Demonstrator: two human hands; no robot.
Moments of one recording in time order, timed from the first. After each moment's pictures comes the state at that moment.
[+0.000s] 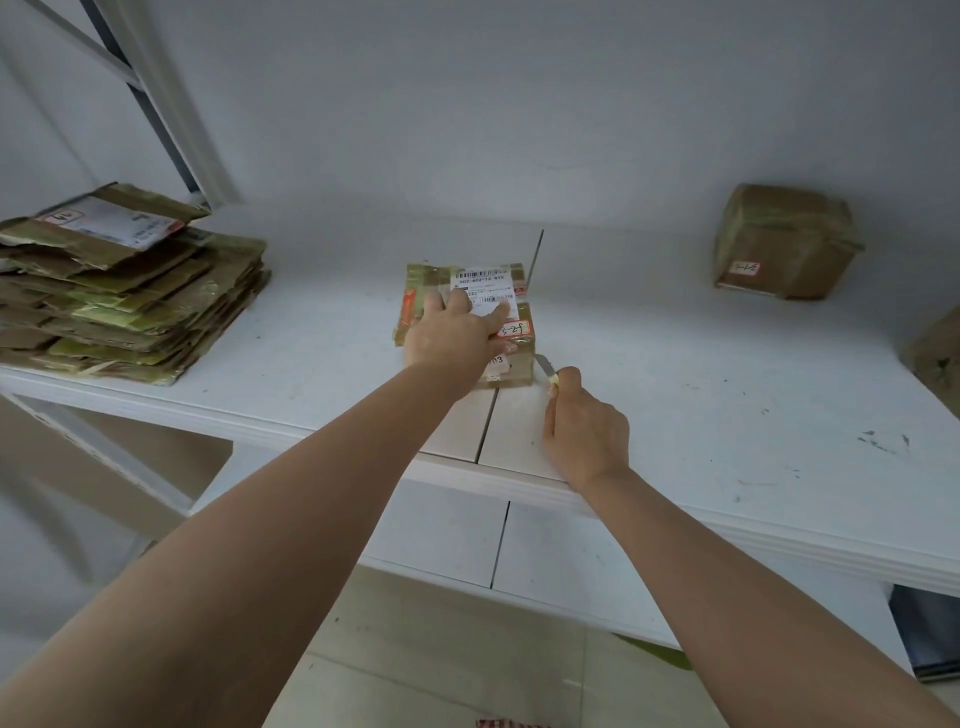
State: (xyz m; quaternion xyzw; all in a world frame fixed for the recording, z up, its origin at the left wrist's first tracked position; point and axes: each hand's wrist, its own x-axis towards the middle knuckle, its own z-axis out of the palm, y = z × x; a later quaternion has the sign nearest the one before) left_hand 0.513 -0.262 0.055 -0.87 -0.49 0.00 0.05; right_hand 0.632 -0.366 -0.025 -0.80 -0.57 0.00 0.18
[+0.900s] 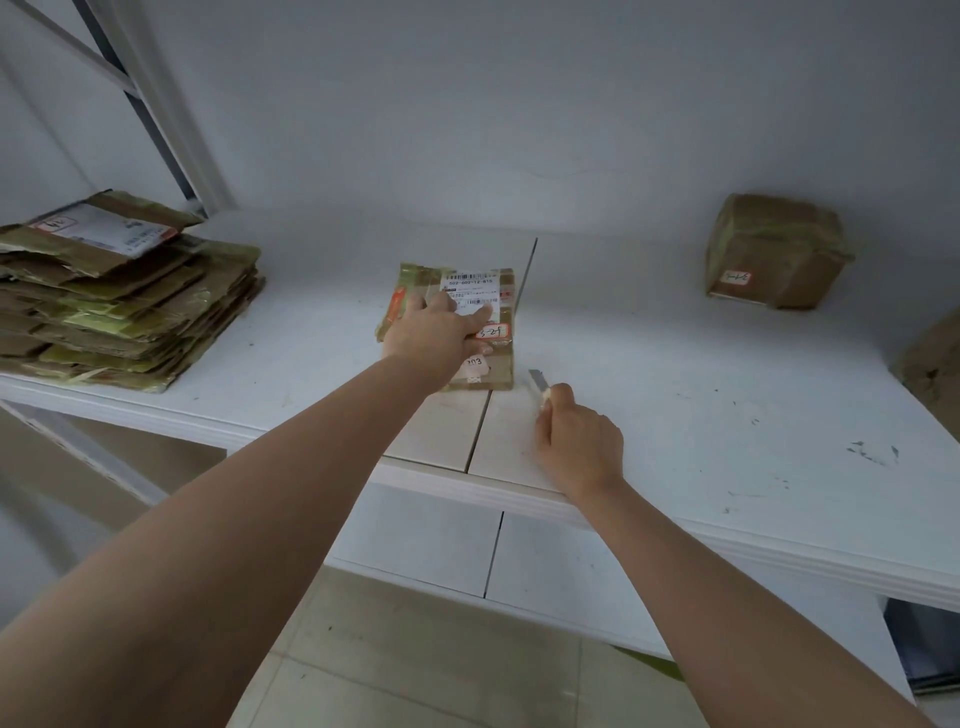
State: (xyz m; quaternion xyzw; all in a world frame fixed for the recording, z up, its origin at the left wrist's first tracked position) left_hand 0.506 -0.249 0.065 -0.88 -0.48 0.02 0.03; right_hand 0.637 -0.366 -0.023 -0.81 -0.56 0.03 0.17
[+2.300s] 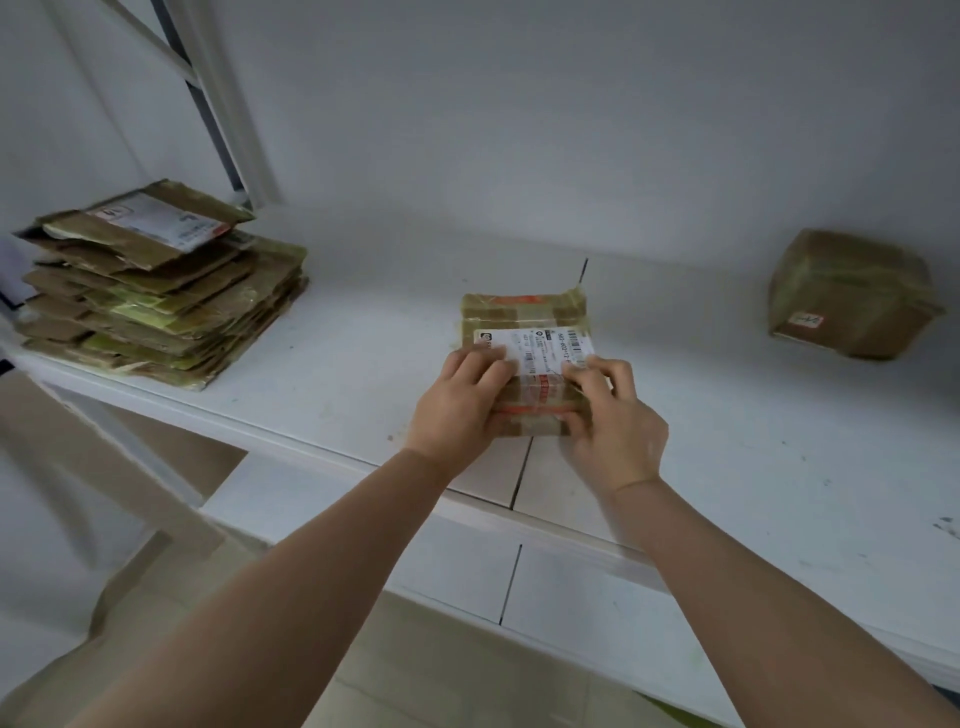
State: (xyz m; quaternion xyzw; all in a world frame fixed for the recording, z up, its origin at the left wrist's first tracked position) left_hand 0.462 -0.248 -0.003 -0.90 -0.34 -0.26 -0.02; right_hand 0.639 -0.322 -0.019 -0.71 -0.61 -0.10 0.33
